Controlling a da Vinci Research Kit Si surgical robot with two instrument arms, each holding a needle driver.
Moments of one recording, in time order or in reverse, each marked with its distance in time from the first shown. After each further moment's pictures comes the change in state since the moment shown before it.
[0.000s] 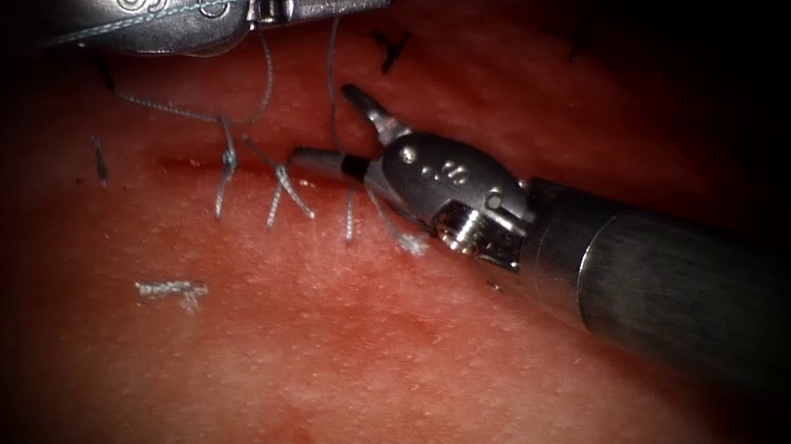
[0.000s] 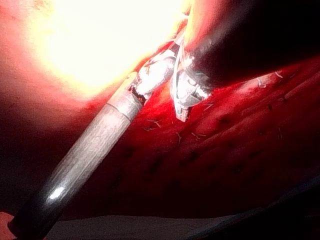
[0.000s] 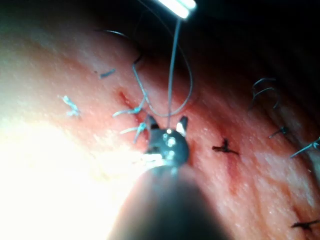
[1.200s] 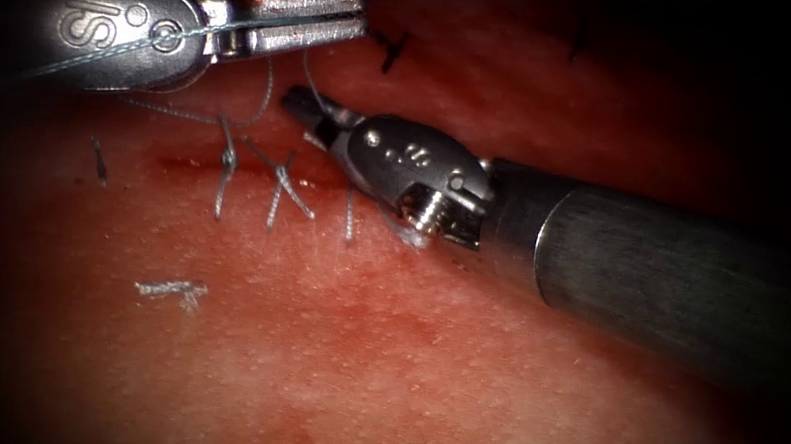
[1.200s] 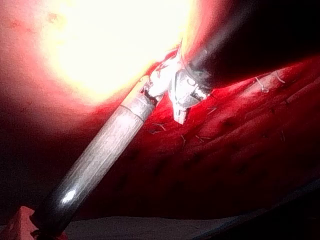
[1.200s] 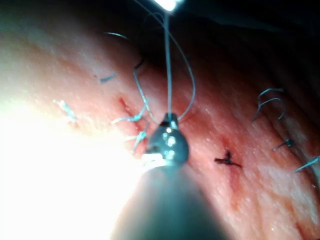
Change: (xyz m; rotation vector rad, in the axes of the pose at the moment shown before) right arm 0.001 0.000 0.000 -0.041 0.081 -0.102; left arm 0.001 0.001 -0.004 -0.005 0.043 -0.026
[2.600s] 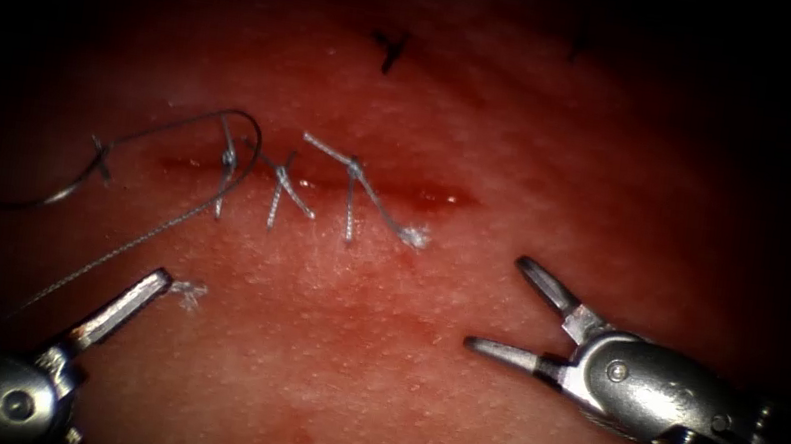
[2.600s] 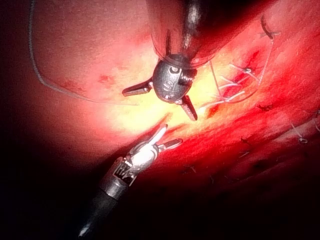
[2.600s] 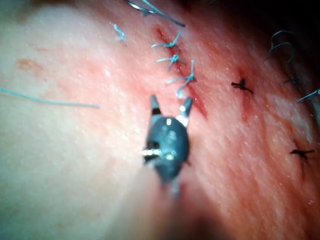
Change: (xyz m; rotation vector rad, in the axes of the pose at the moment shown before) right arm -0.004 -0.004 -0.021 0.167 0.018 -0.056; left arm -0.005 0.015 -0.007 -0.311 -0.067 -0.411
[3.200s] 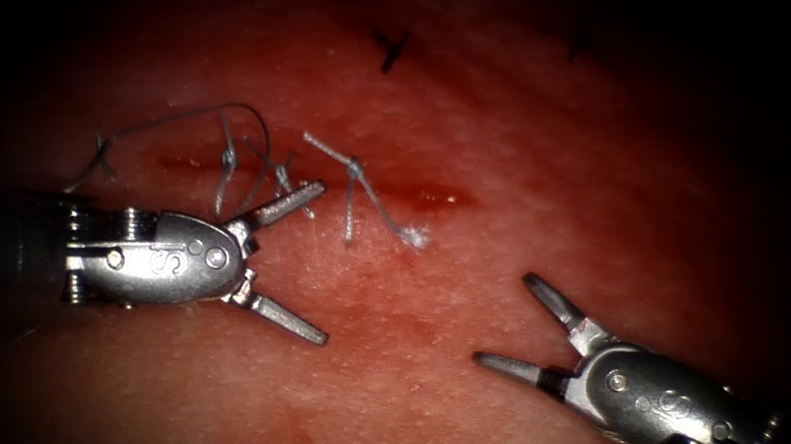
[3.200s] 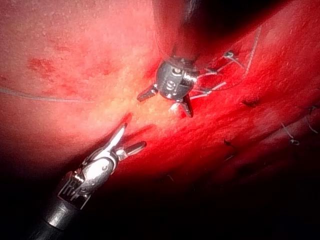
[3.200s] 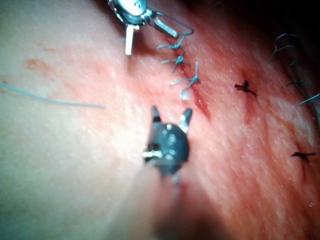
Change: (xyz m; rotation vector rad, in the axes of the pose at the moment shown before) right arm 0.000 0.000 -0.001 -0.104 -0.110 0.035; left arm -0.006 -0.008 0.012 0.170 -0.079 0.077
